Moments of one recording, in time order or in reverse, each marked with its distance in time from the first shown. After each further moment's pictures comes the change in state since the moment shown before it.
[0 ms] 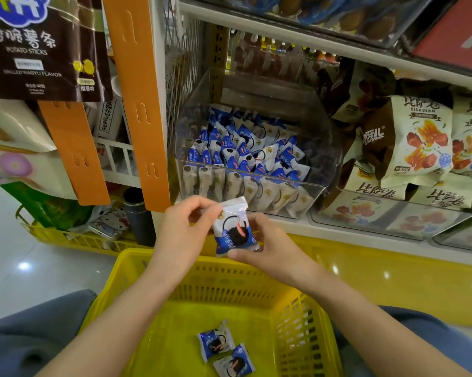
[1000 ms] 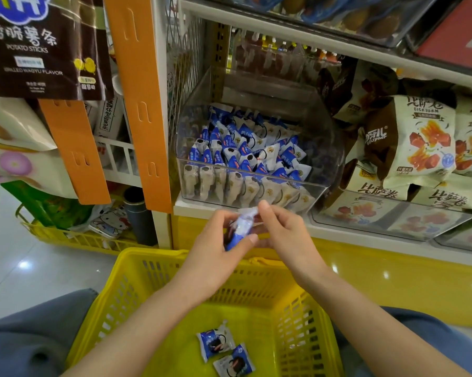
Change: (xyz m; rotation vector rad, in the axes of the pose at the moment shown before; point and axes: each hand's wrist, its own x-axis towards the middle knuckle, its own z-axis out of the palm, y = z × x) left_hand -0.016 -0.010 0.026 0.044 -0.251 -0.044; right_hand 0.002 -0.007 -0.003 0.446 0.243 -0.002
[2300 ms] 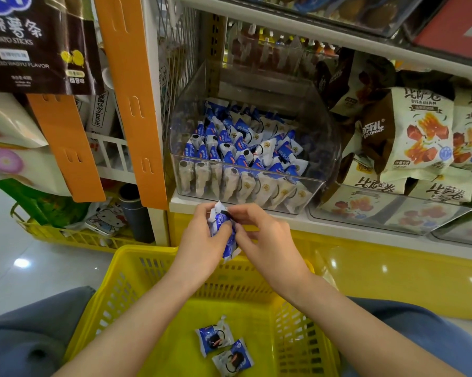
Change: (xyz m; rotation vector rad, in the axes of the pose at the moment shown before) left_hand 0.008 0.004 -0.001 -0.149 0.137 -0.150; right_hand -0.007 0.017 0.013 -0.489 -0.022 -0.349
